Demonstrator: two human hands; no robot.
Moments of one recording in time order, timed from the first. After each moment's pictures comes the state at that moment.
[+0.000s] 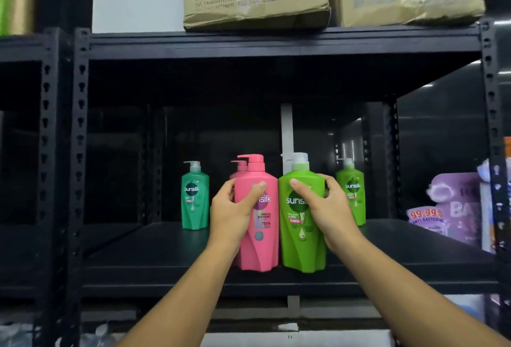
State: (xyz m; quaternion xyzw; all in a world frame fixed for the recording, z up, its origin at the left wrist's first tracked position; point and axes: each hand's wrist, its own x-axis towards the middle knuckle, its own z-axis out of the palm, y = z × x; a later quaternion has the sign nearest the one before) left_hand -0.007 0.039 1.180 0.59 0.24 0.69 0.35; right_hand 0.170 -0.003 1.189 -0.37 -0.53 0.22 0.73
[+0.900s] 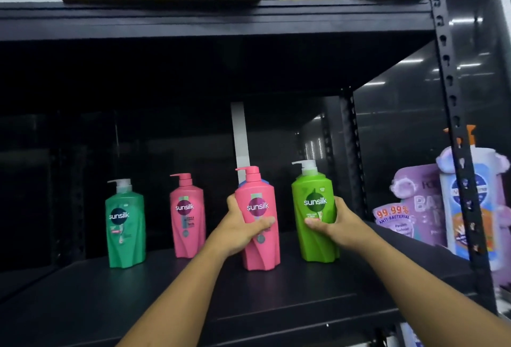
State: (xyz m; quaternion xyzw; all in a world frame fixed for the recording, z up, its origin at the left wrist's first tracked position) left_hand 0.112 0.173 1.183 0.78 0.33 0.45 0.29; right_hand 0.367 0.099 1.155 -0.60 -0.55 0.14 0.56
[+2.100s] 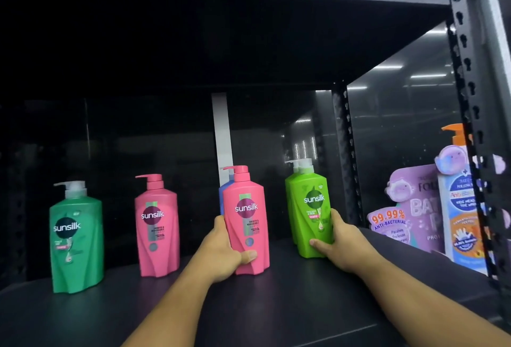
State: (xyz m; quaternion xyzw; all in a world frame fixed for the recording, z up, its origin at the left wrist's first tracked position) left_hand 0.125 0.233 1.154 0.80 0.40 0.38 0.23; right_hand 0.404 0.152 1.128 -0.70 -0.56 -0.02 0.44
